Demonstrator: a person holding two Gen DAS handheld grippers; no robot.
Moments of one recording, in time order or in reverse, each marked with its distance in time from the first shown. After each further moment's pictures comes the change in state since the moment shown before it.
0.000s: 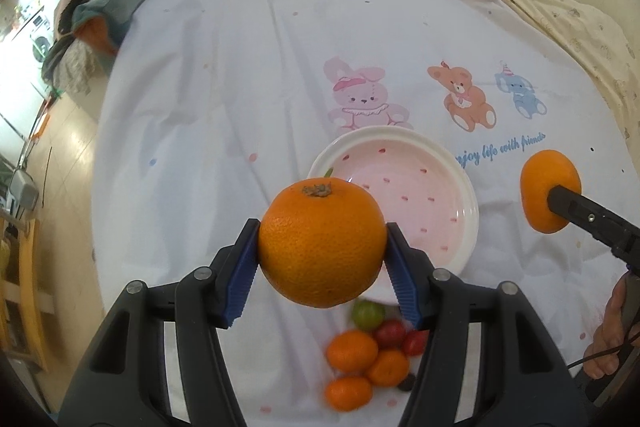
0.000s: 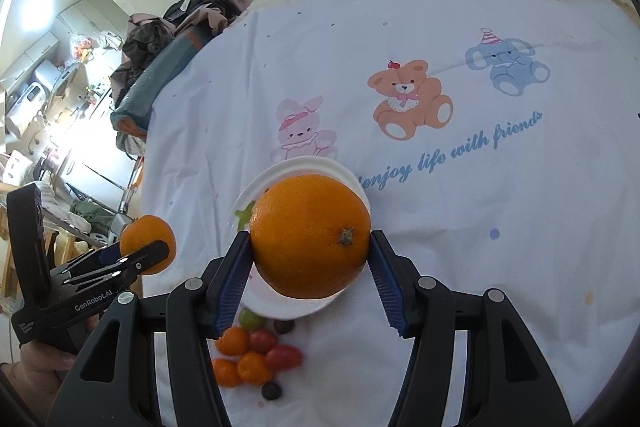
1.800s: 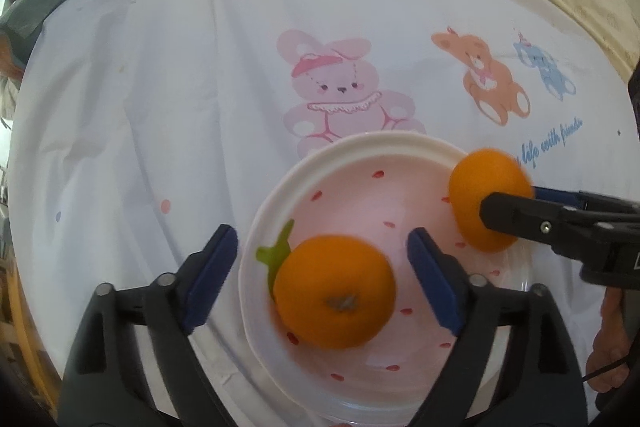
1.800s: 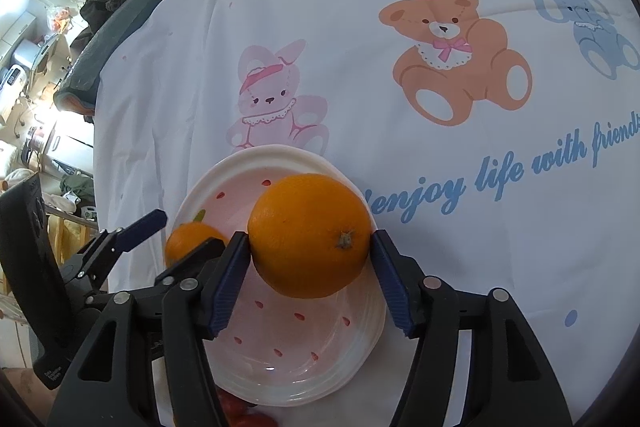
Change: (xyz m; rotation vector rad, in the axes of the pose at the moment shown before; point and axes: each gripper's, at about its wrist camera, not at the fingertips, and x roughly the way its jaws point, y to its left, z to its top) left arm 0.122 -0.023 0.028 0.076 0.035 -0.053; right arm 0.130 -0.022 0.038 0.024 0.210 -0.003
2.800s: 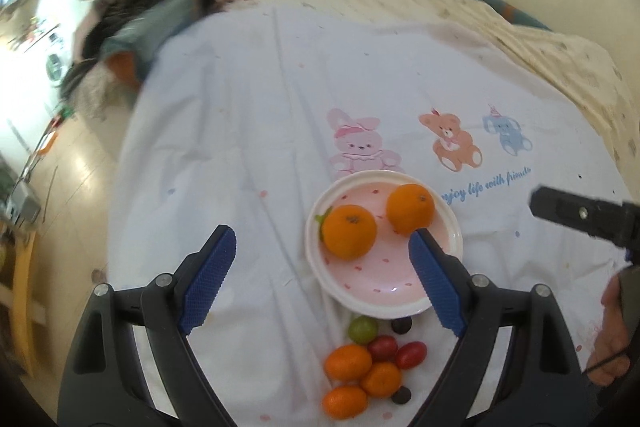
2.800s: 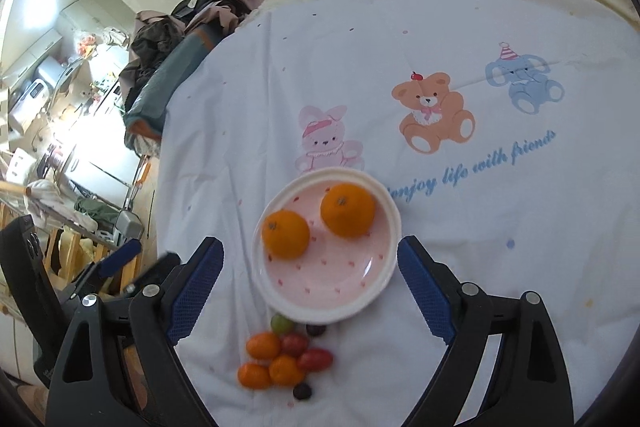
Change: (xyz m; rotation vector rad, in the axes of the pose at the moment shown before) left arm -0.172 0.014 -0.058 -0.102 -0.234 0.070; right arm -0.138 0.057 -0.059 -0.036 -0.198 0.006
